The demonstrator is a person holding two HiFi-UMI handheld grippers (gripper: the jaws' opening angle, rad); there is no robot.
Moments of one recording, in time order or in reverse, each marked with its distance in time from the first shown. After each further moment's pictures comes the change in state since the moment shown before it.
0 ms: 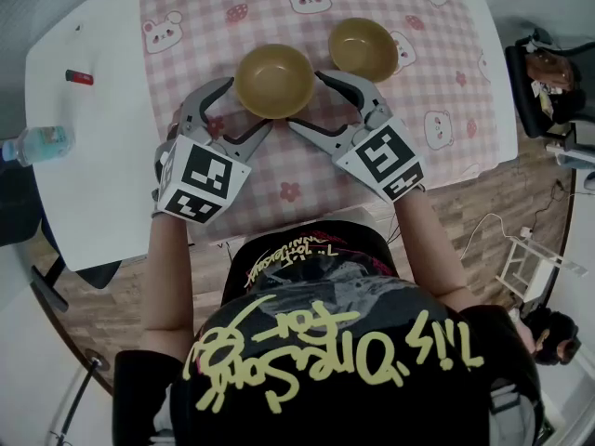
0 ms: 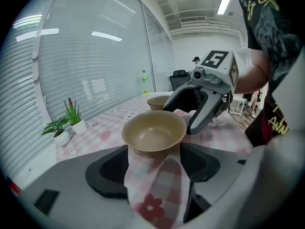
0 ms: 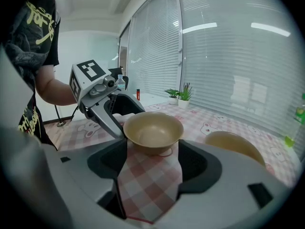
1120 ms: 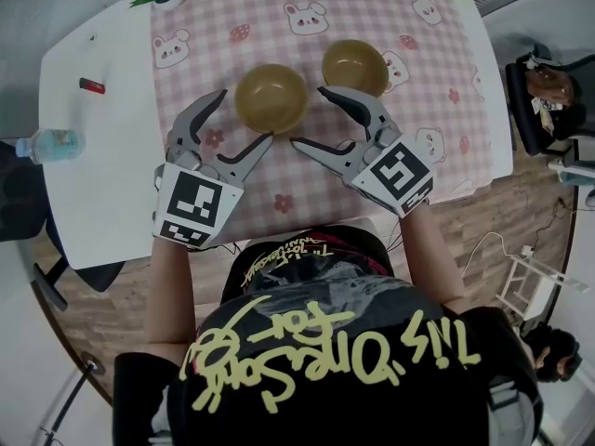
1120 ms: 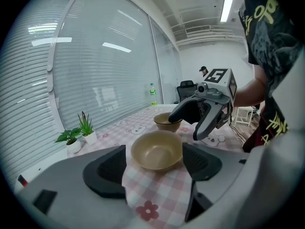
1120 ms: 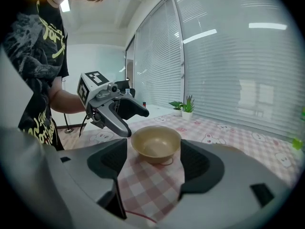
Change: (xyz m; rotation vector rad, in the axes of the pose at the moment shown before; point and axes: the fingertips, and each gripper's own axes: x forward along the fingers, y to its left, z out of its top) left arm -0.044 0.008 0.034 -0.088 -0.140 0.089; right arm -0.027 0.009 0.038 -0.011 -0.141 0.087
